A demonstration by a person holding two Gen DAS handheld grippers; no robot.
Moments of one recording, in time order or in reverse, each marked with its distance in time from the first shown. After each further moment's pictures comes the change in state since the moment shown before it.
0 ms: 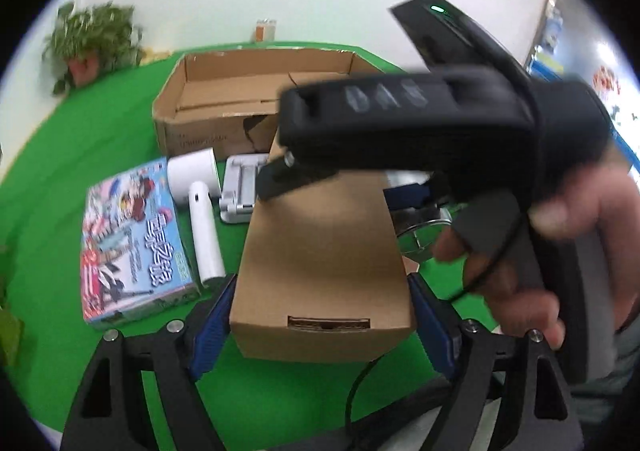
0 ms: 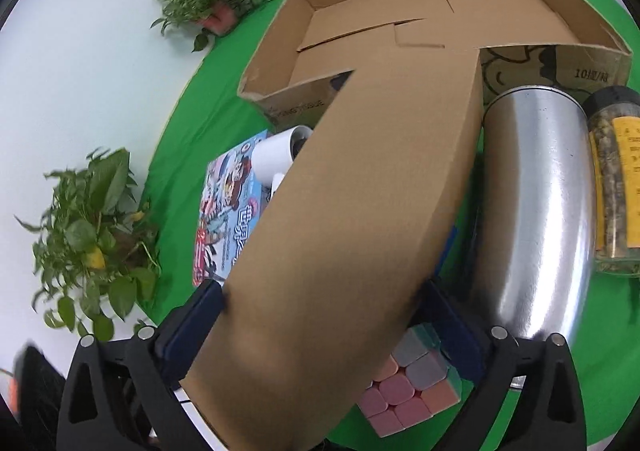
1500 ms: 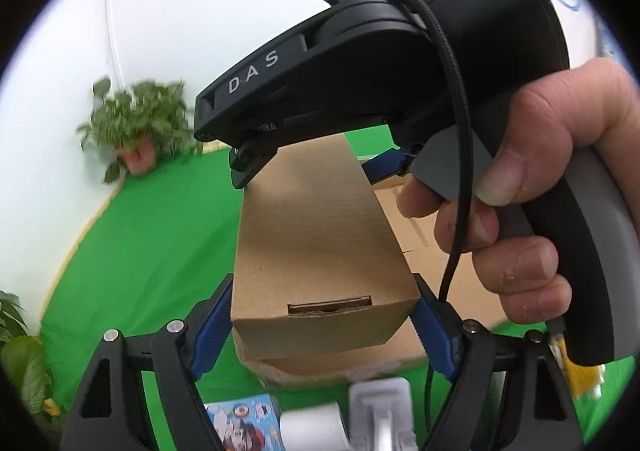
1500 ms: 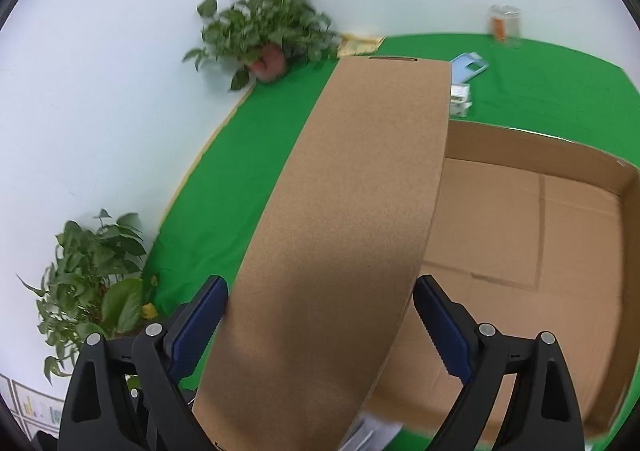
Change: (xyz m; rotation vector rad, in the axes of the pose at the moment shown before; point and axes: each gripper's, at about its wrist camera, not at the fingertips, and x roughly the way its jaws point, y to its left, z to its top) left arm 0.062 0.108 0.206 -0.004 -0.158 0.300; right arm 0.020 0.113 0.339 -0.266 -0.045 0.009
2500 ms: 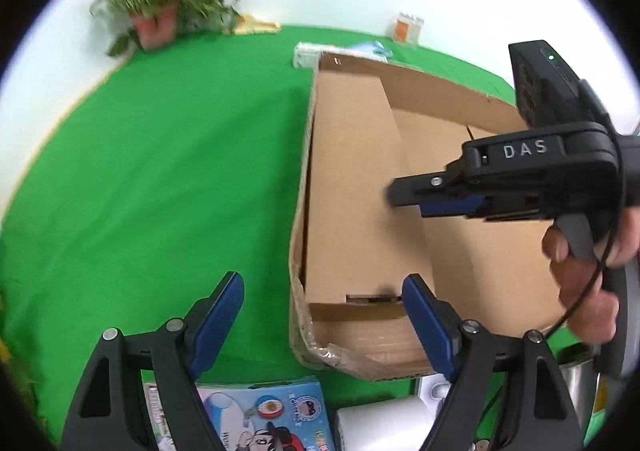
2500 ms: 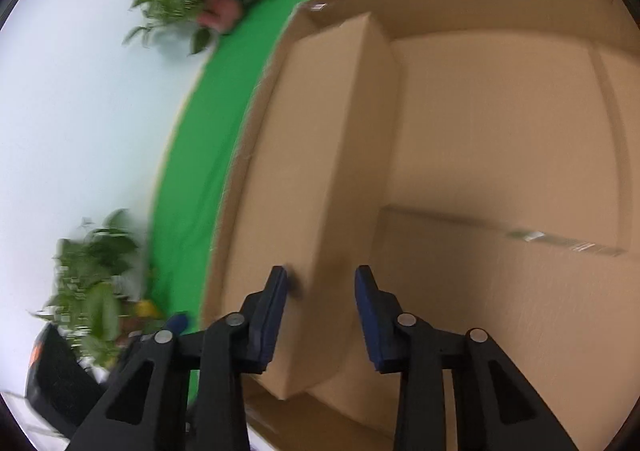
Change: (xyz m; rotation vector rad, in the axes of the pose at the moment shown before) left arm 0.098 0.109 -0.043 -0.231 0.303 -0.067; right arm 0.133 -0.098 -0.038 0.204 0.190 0.188
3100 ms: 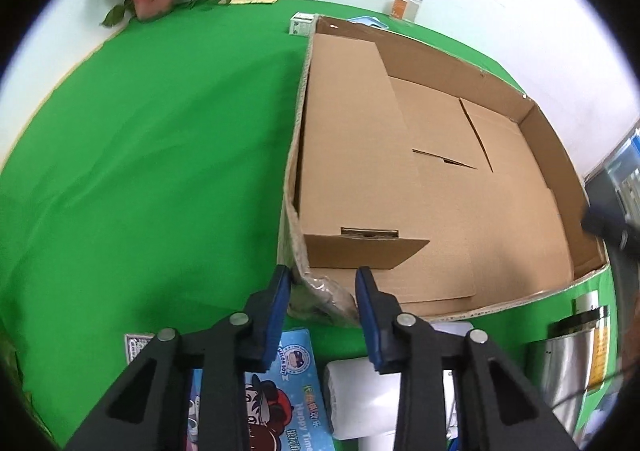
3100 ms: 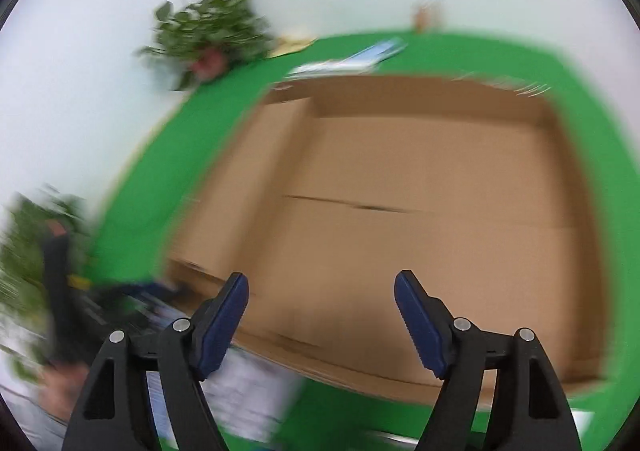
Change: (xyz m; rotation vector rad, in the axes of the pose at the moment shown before) left arm -0.006 -0.007 -0.030 -0.047 0.064 -0.044; right arm -0.142 0.012 -0.156 -0.195 -0.356 -0.463
